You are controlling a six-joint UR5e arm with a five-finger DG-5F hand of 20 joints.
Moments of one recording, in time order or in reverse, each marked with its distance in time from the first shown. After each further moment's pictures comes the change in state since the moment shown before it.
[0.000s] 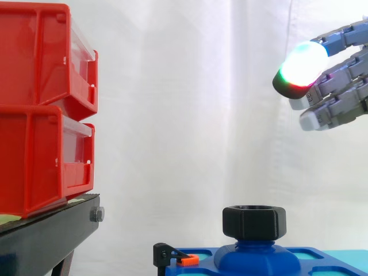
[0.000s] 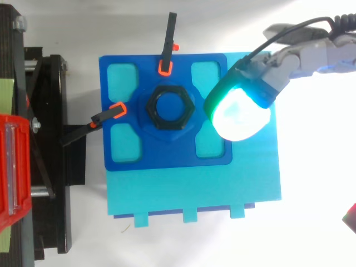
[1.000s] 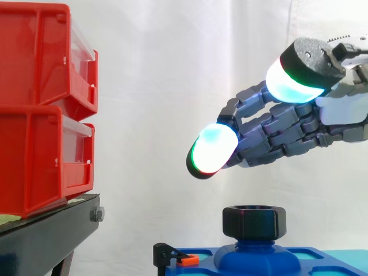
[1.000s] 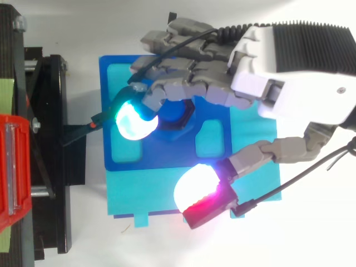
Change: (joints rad) arm -0.011 -0.252 0.205 0.041 -0.036 -0.323
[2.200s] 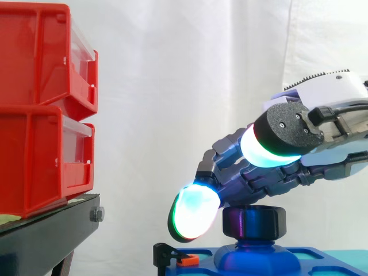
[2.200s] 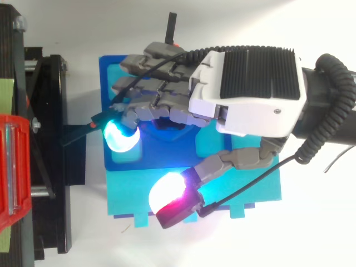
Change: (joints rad) arm -0.006 -0.105 0.098 -0.078 -0.054 -0.040
